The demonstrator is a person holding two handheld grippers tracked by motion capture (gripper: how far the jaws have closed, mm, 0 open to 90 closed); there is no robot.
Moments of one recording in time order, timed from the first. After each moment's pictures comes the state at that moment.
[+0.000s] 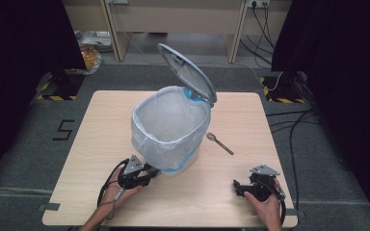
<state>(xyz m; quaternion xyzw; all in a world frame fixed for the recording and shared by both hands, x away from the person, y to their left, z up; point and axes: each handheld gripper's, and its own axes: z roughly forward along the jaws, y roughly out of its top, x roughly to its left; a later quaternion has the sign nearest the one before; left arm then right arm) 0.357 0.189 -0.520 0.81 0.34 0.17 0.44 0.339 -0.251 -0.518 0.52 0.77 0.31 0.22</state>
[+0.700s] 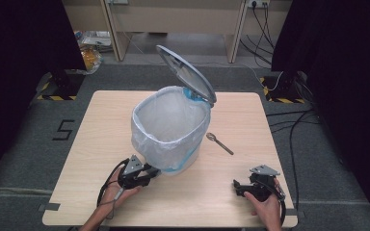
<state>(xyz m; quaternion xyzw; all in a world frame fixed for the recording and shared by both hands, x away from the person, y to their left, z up) 0.357 0.189 -0.520 0.81 0.34 0.17 0.44 0.339 -0.251 -0.518 0.52 0.77 0.31 0.22</state>
